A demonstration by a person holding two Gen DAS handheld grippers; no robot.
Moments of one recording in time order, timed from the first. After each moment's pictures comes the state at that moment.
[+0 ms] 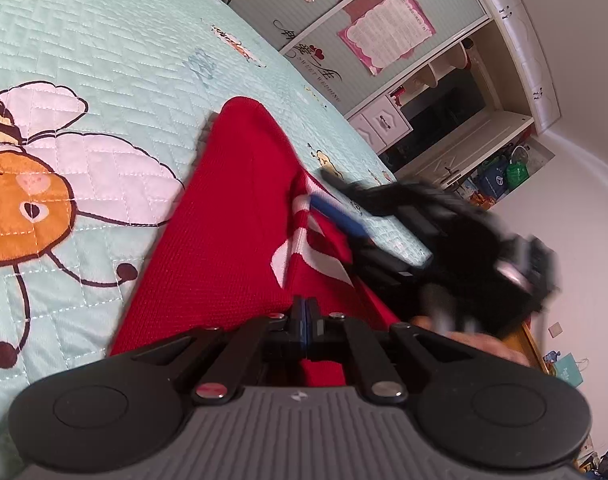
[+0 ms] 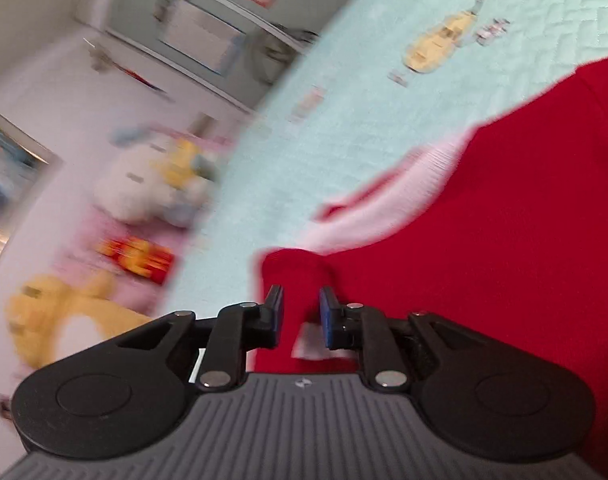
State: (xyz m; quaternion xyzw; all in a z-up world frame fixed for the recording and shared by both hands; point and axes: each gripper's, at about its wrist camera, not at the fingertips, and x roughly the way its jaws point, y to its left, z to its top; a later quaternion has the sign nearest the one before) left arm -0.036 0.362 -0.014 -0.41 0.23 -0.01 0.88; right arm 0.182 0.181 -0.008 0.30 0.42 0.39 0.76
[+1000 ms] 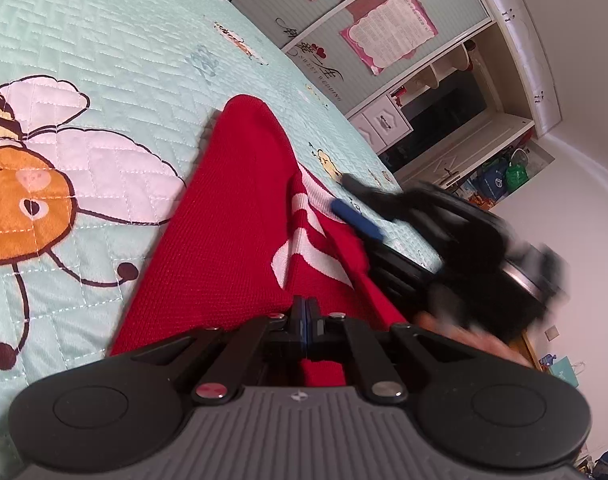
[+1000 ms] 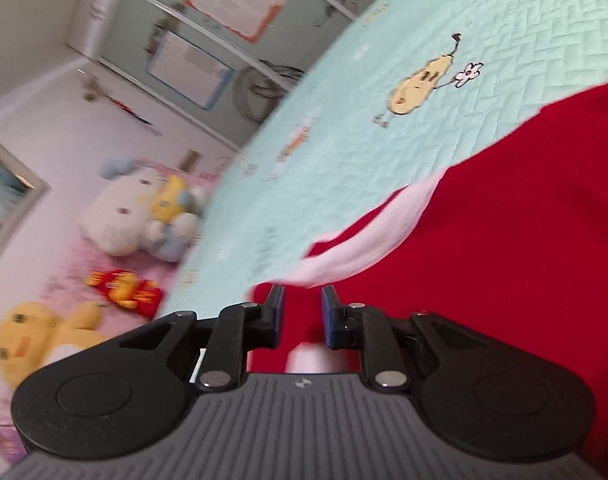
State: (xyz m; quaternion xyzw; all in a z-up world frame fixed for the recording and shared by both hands) left arm -0.036 0.365 -0.015 -0.42 0.23 -0.02 0.88; right arm 0.165 0.149 0.009 0.35 0.37 0.37 0.78
